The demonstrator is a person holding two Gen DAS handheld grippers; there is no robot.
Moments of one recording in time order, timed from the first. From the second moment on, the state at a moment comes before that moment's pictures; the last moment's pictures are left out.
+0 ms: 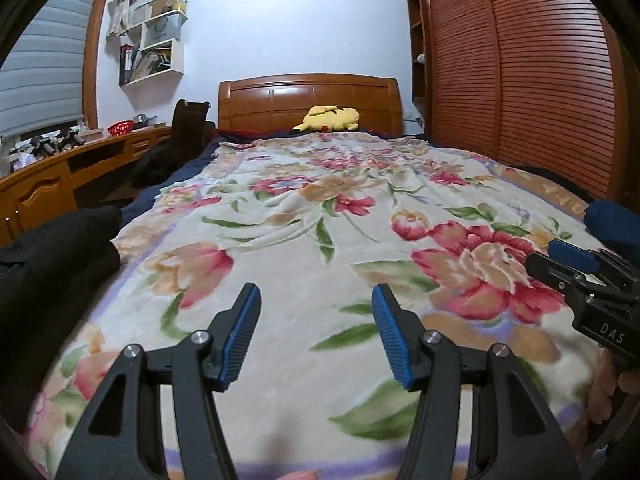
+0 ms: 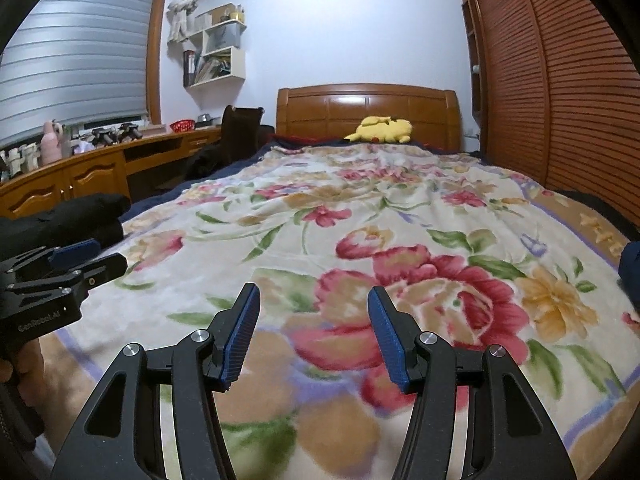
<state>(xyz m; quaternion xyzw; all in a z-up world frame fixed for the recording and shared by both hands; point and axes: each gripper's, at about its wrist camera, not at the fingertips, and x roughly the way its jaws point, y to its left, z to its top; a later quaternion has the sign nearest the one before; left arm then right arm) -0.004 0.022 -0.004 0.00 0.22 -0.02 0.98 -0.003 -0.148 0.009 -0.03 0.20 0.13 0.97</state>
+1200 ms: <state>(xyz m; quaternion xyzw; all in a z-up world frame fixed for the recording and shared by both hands) -0.013 0.027 -0.008 -0.01 0.21 -0.02 0.98 -0.003 -0.157 0.005 -0.02 0.18 0.11 0.98</state>
